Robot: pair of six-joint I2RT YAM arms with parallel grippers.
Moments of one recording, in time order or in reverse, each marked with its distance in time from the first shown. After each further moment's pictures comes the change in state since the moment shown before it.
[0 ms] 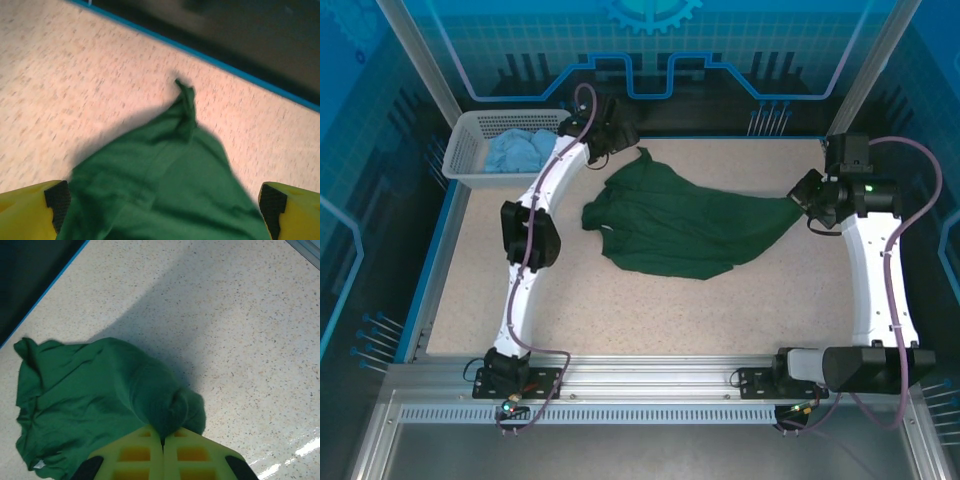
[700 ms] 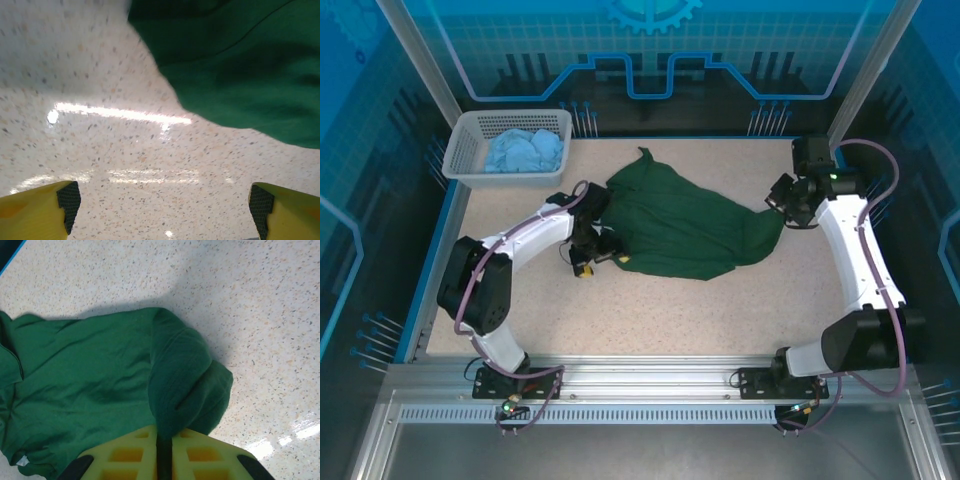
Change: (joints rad) left arm -0.134 -0.665 -1.250 -0.010 0.336 -0.106; right arm 0.101 0.119 -0.099 0.102 0.005 0.045
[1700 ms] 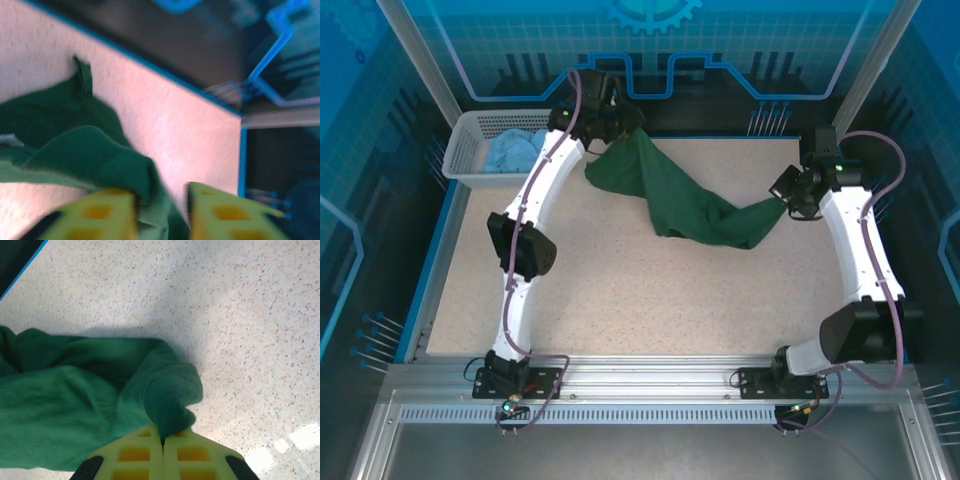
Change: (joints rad) left arm 0.099 0.596 1.391 0.018 -0.134 -0.113; right arm -0.046 0.073 0.100 -0.022 0.019 -0.016
